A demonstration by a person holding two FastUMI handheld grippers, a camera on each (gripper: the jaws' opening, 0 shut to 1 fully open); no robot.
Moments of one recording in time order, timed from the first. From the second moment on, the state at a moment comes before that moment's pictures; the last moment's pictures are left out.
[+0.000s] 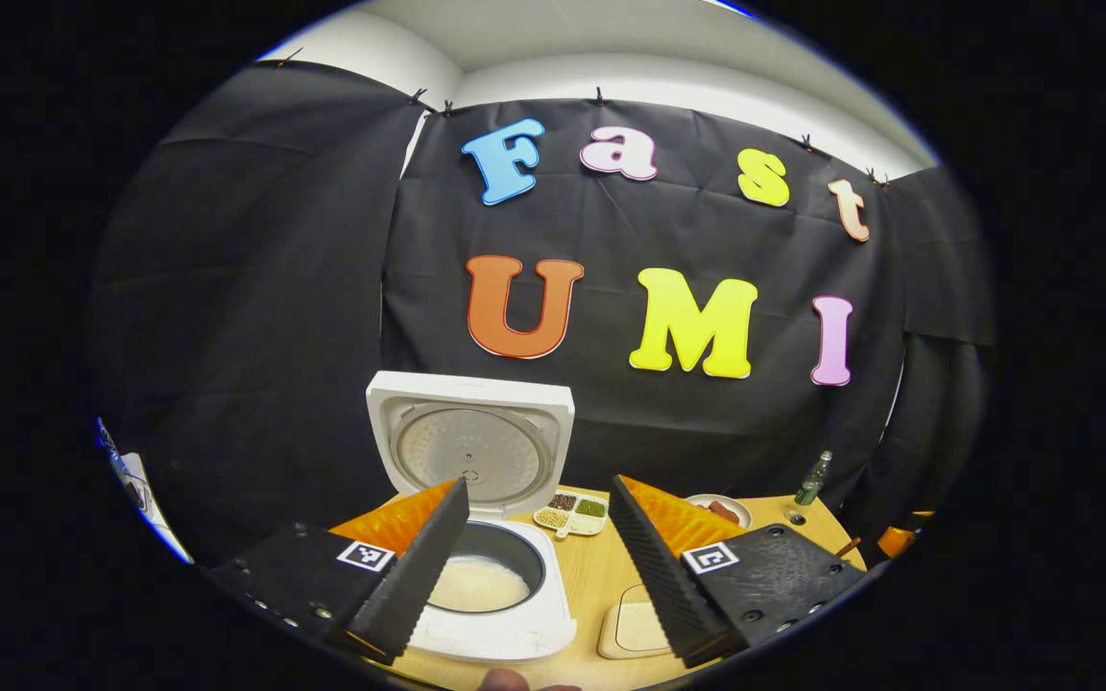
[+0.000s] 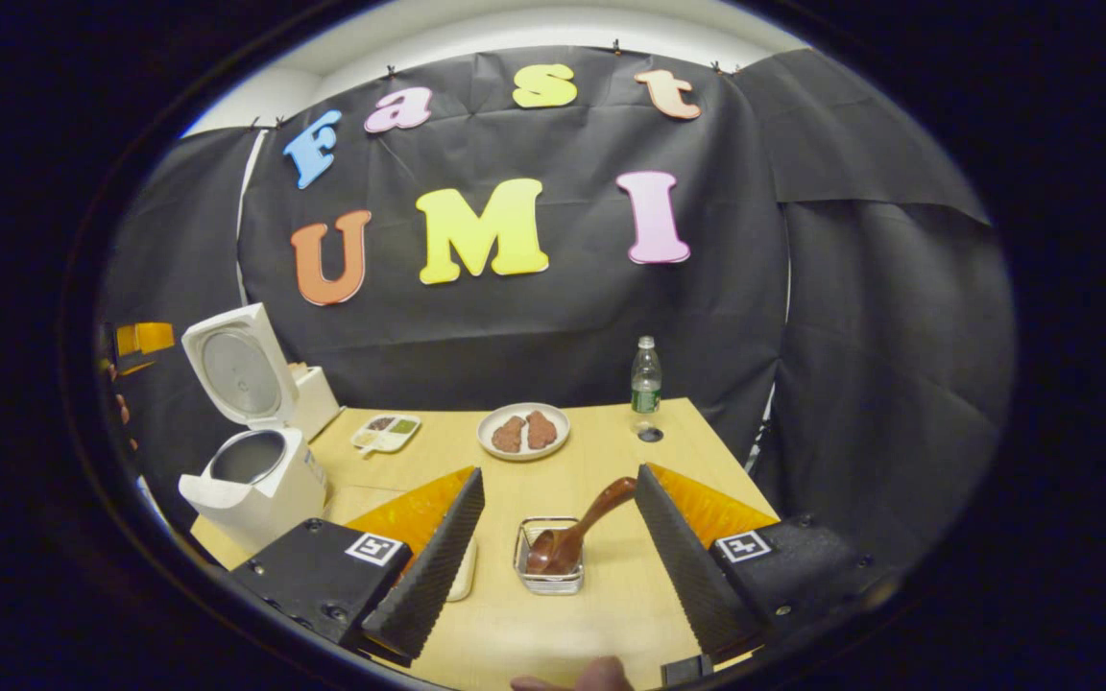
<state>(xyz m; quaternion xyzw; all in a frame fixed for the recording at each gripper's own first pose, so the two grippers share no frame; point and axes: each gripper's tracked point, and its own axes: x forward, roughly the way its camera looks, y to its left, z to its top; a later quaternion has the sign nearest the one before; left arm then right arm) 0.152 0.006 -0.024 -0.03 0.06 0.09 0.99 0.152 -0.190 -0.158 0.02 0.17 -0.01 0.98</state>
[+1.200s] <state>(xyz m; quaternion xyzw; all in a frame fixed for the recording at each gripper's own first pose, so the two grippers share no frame) 0.110 -0.031 -0.038 -0.01 0.10 0.13 0.99 0.261 -0.208 -0.315 0.10 0.32 0.05 0.94</state>
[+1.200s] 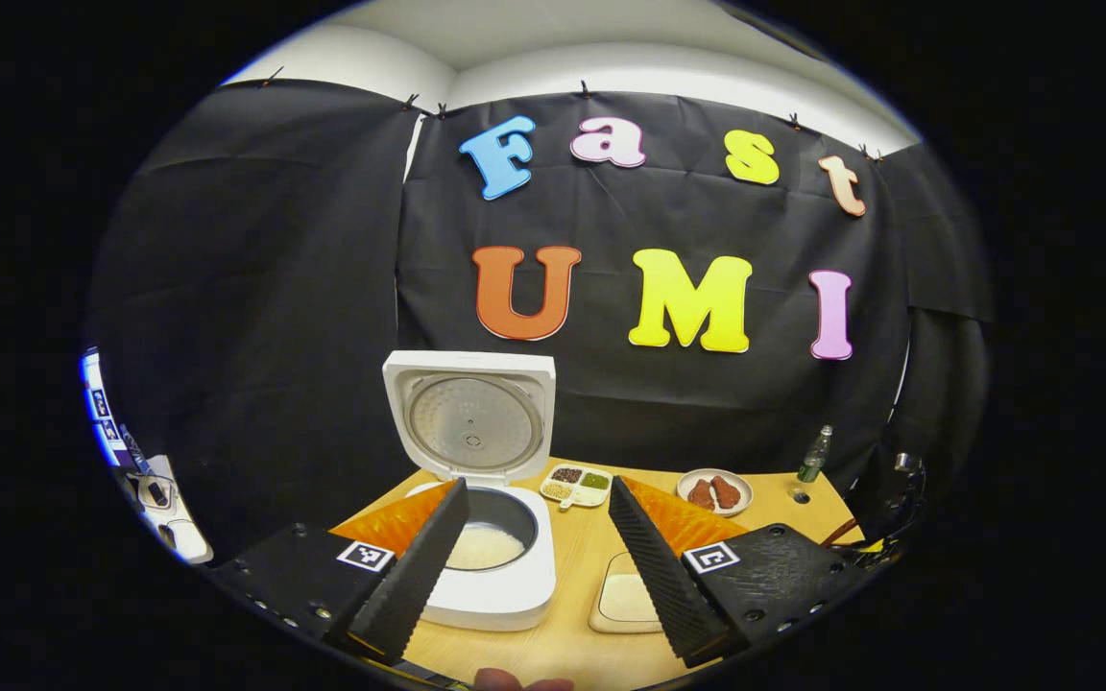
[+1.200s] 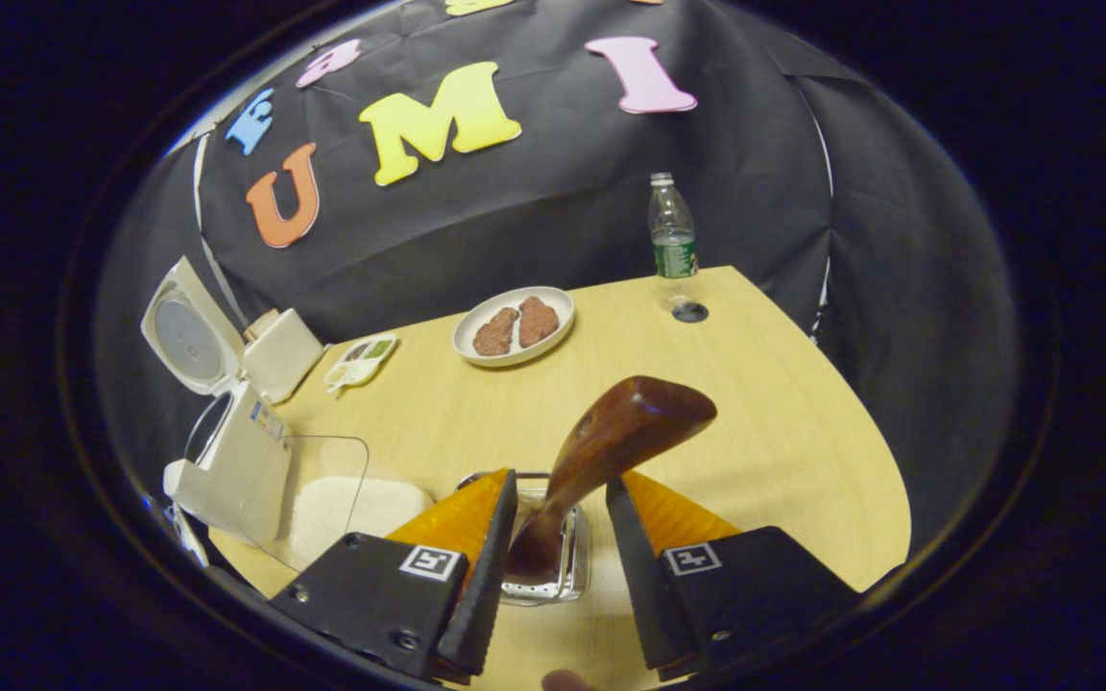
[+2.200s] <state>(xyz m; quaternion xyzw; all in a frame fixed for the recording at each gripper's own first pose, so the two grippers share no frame) 0.105 0.020 -0.047 -0.03 0.09 0.09 0.99 0.258 -0.198 -0.215 0.04 0.25 -0.01 0.97</state>
